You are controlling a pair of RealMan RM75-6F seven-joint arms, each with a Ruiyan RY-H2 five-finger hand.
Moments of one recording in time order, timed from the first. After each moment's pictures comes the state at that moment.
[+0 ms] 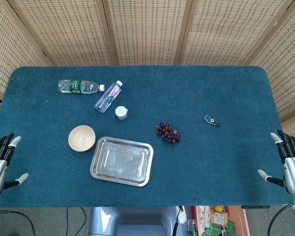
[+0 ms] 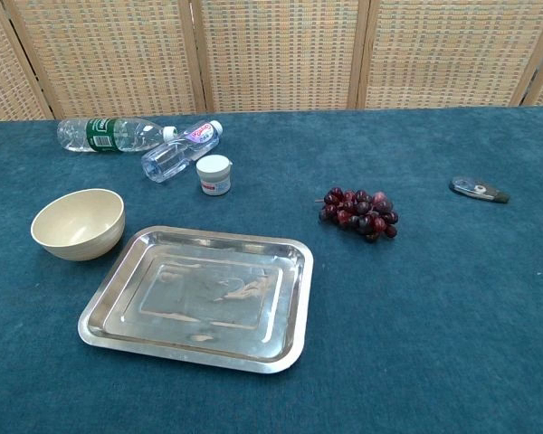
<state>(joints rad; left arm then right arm) -0.07 -1.02 -0.01 -1.83 1.53 1.51 0.18 0.07 -1.01 0.11 -1.71 -1.51 1.53 0.07</state>
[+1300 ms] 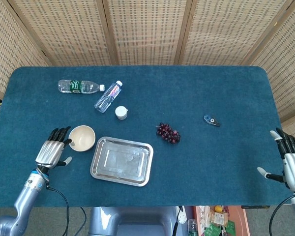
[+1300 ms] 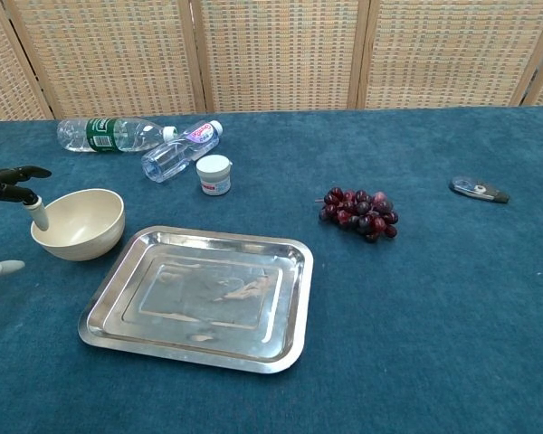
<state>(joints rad) -0.39 -1.45 -0.11 -1.42 1.34 1.08 0.22 0.10 -1.01 0.12 -1.68 -1.45 1.45 0.15</state>
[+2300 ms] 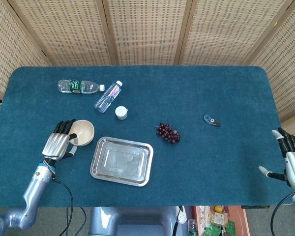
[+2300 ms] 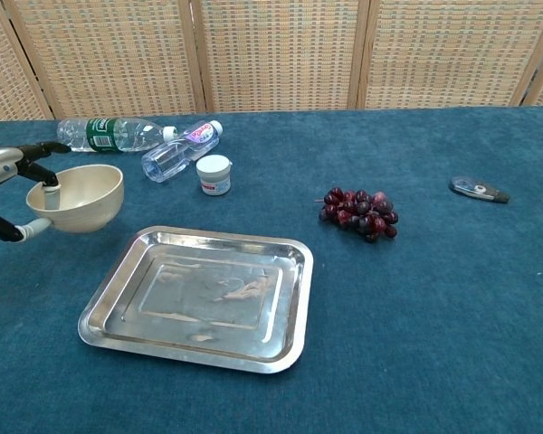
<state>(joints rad) -0.45 -1.45 -0.15 -1.46 1.29 1.10 0.25 0.12 -1.02 0.12 -1.66 -1.42 1.42 0.17</state>
